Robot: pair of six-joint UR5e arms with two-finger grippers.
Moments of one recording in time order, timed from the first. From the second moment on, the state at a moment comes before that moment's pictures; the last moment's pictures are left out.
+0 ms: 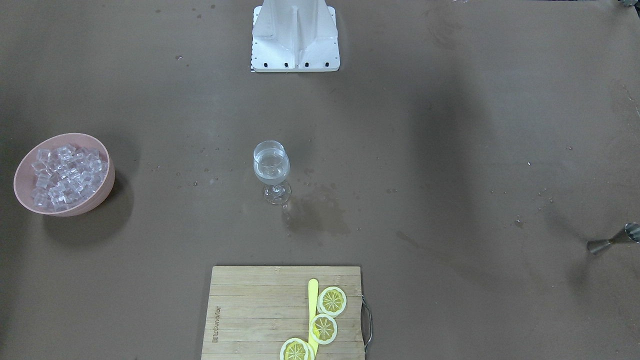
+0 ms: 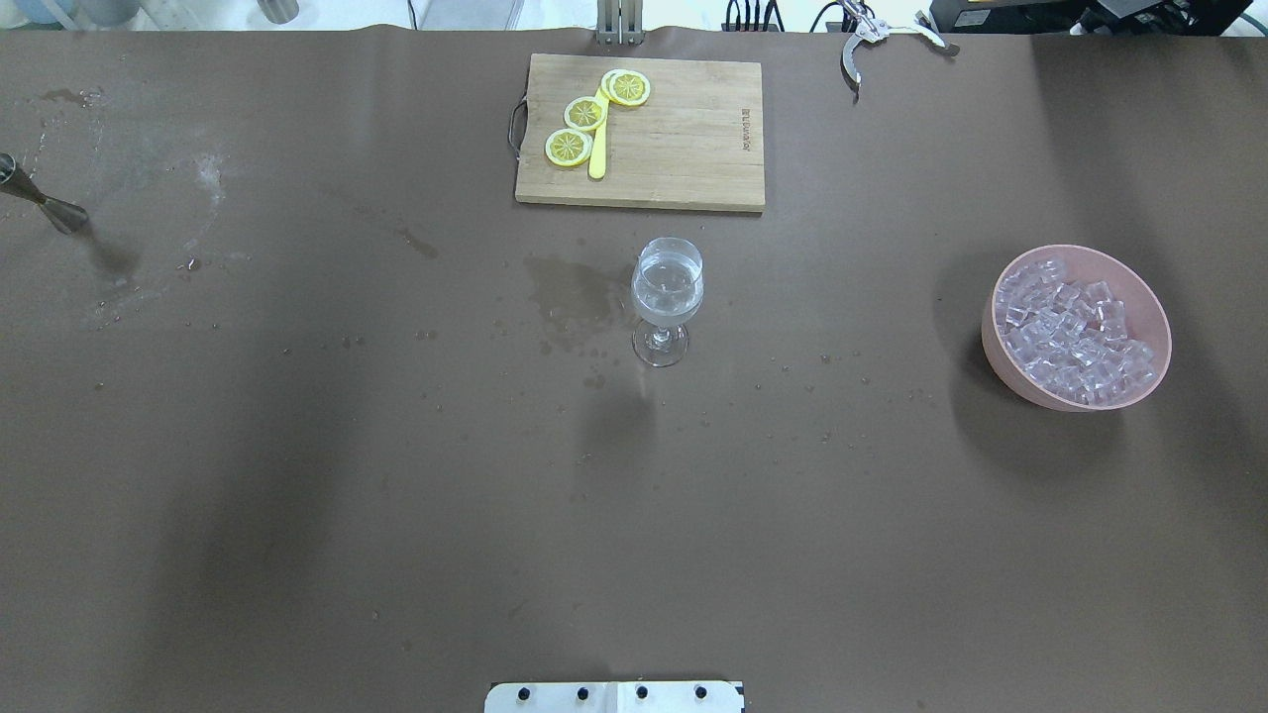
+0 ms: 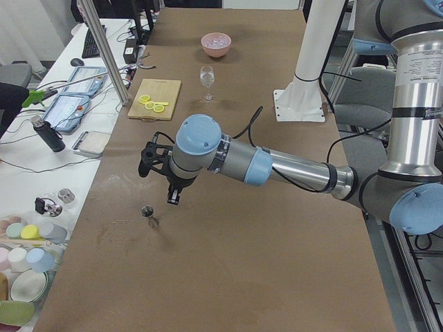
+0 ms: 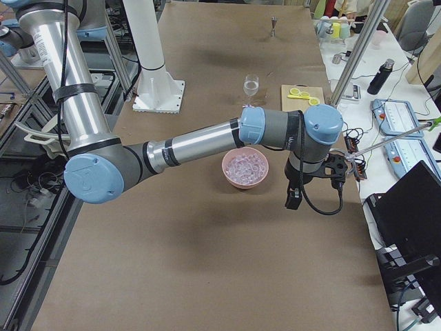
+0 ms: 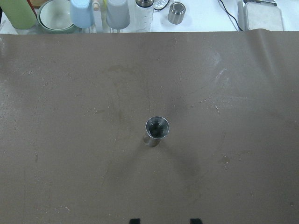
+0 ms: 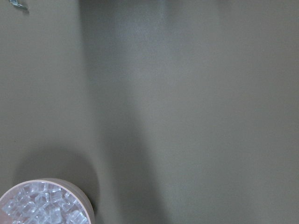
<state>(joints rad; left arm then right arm) -1.75 -1.53 -1.82 -1.76 -2.50 -0.09 1.69 -1.26 1.59 -2.00 2.40 -0.01</state>
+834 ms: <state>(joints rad) -1.74 -1.50 -1.75 -2.06 -2.48 -0.24 1.53 -1.49 1.81 -1.84 2.38 0.23</state>
